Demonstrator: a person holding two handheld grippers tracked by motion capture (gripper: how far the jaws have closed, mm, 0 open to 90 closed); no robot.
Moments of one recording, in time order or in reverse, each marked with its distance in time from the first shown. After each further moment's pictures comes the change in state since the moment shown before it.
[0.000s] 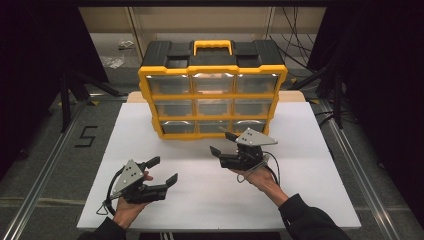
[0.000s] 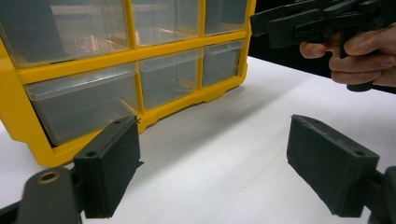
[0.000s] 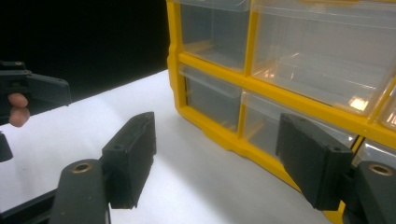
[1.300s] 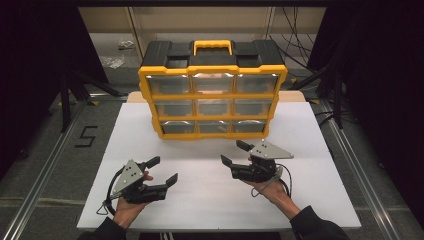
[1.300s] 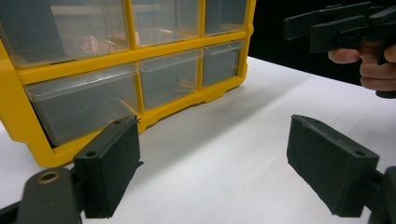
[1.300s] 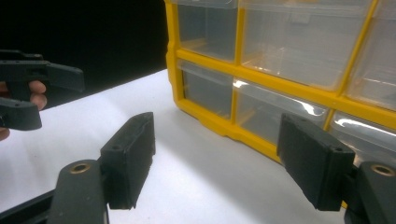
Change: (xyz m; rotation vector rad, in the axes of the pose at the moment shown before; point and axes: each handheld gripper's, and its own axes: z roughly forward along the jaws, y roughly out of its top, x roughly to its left) left arm 0.000 0.000 0.000 -0.002 -0.001 0.001; right arm 0.004 -0.019 -0.036 -0.033 -0.028 0.003
